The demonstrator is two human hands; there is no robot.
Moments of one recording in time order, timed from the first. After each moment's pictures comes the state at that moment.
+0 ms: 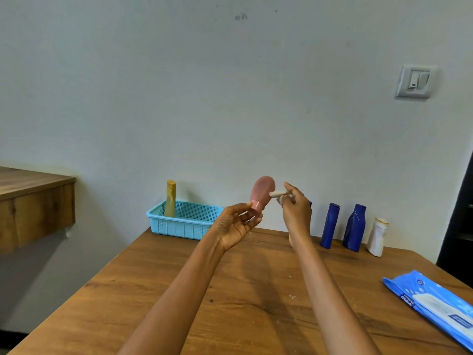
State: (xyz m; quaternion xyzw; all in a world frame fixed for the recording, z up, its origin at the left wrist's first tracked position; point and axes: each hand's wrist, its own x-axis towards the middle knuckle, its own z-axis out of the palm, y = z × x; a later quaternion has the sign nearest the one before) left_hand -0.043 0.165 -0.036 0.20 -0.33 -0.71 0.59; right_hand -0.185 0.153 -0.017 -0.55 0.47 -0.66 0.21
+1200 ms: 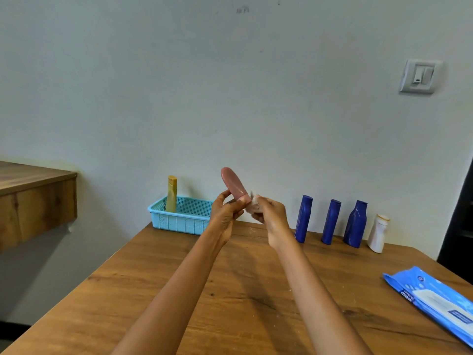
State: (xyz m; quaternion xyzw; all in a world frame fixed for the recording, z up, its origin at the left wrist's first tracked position) left_hand -0.036 0.153 -0.044 0.30 -0.40 -0.52 0.69; right_hand -0.147 0.159 -0.032 -0.50 0.44 -0.59 0.45
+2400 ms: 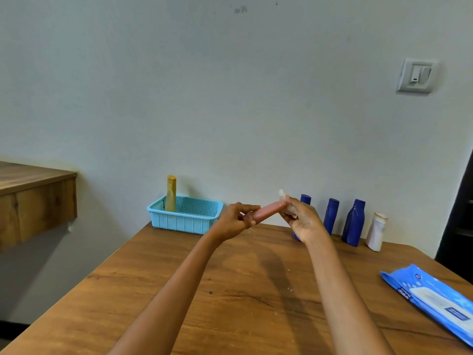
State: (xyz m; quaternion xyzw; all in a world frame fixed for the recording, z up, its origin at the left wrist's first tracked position) left_hand -0.036 0.163 -0.050 0.47 -0.75 -0.22 0.42; right_hand -0.215 0.152 -0.023 -0.38 0.37 -0.63 0.56
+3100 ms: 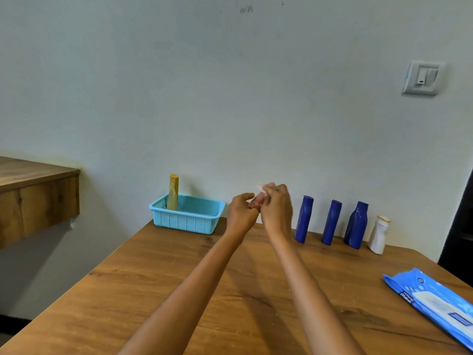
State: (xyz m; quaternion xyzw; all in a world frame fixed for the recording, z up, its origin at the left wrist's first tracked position) left_hand -0.067 0.161 -0.040 0.52 -0.57 -0.25 0.59; right_hand -0.149 0.164 -0.024 -0.66 0.51 -0.55 -0.03
